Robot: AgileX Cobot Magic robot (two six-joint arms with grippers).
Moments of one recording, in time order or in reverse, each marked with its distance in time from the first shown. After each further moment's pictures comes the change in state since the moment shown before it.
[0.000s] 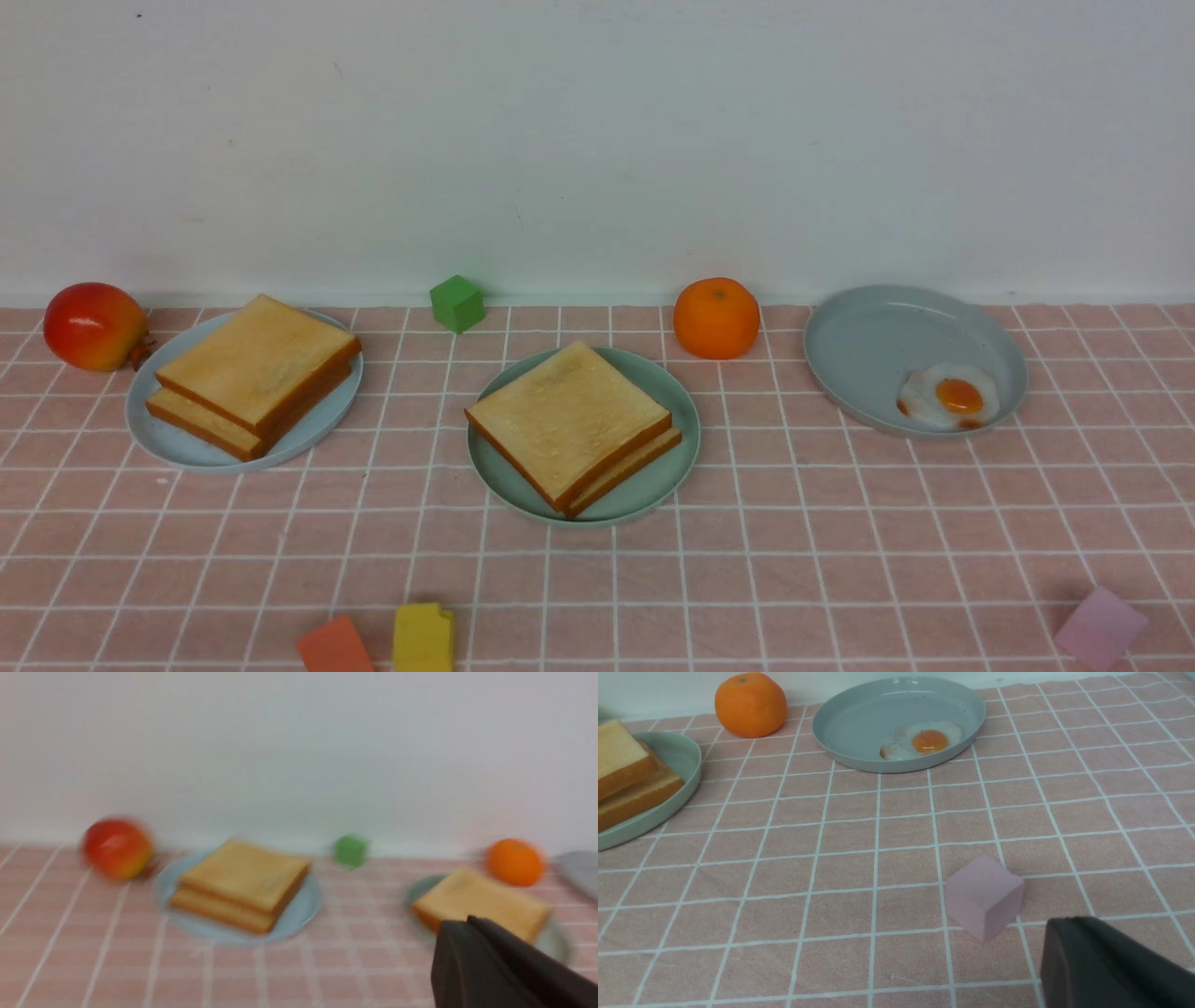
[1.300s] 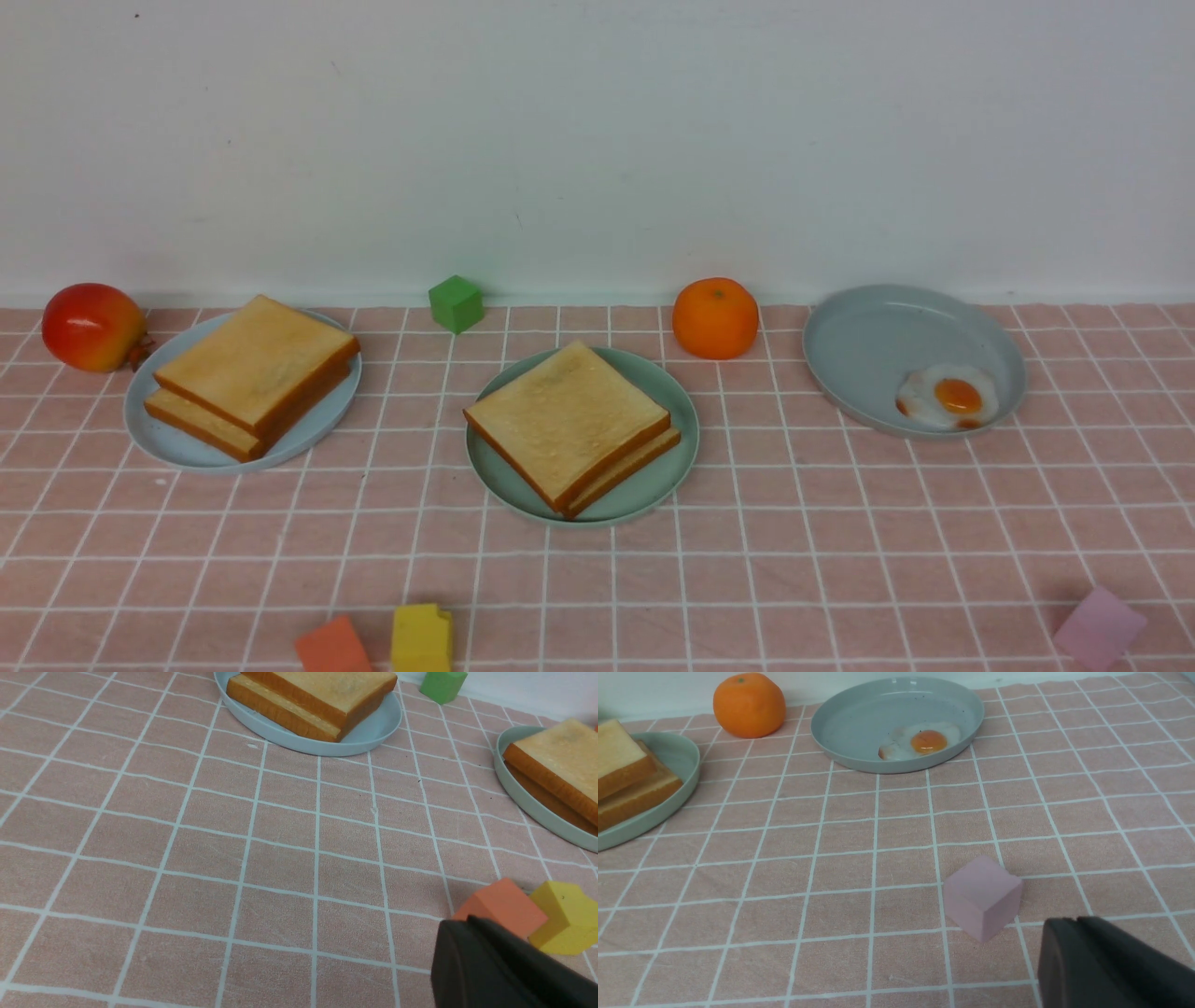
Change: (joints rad) right arm 0.000 0.000 0.000 0.000 -0.002 0.000; left arm 0.055 -0.004 0.106 -0.011 0.147 -0.091
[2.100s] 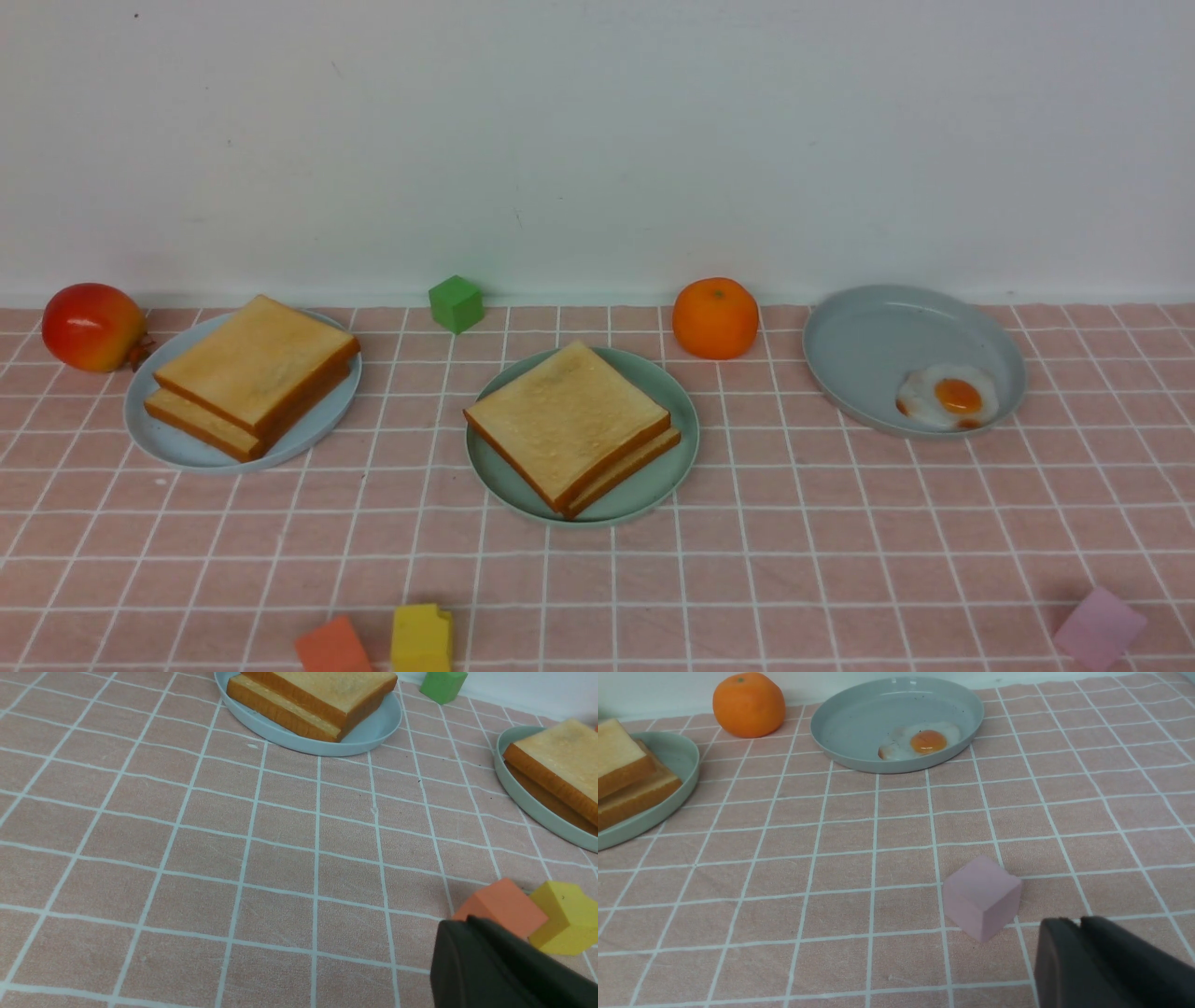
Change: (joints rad) right arm 0.000 0.000 0.000 -0.002 0.000 0.000; left arm 0.000 0.000 0.000 0.000 0.000 0.000
